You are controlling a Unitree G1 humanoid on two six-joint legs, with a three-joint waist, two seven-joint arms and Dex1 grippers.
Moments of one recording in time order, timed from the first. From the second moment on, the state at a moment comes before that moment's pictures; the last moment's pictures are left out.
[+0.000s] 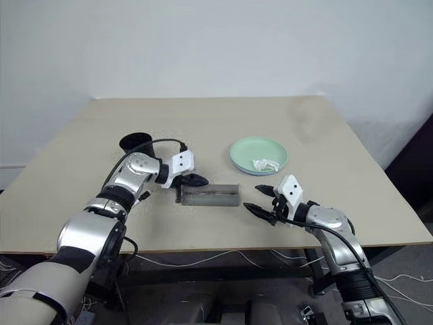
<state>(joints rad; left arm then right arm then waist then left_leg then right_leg) -0.98 0.33 -0.18 1.21 0.19 -0.34 -1.23 -0.22 -0.48 0.10 0.04 0.27 0.16 0.88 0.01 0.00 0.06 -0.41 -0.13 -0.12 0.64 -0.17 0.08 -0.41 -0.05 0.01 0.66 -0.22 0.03</state>
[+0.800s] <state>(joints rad) -0.66 0.40 -0.04 0.57 0.03 0.06 -0.91 -0.27 -0.48 0.10 0.10 0.27 0.14 0.92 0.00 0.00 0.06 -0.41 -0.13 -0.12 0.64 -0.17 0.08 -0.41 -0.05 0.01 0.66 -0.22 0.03</state>
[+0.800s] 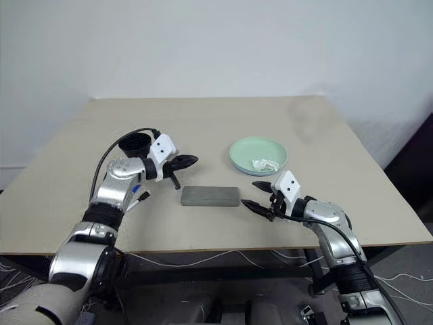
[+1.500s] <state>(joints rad) -0.39 0.66 -0.01 0.05 -0.02 0.69 -0.84 -0.30 -0.45 0.11 0.13 0.27 0.14 0.94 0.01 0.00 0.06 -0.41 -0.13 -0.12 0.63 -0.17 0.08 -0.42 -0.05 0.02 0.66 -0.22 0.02</state>
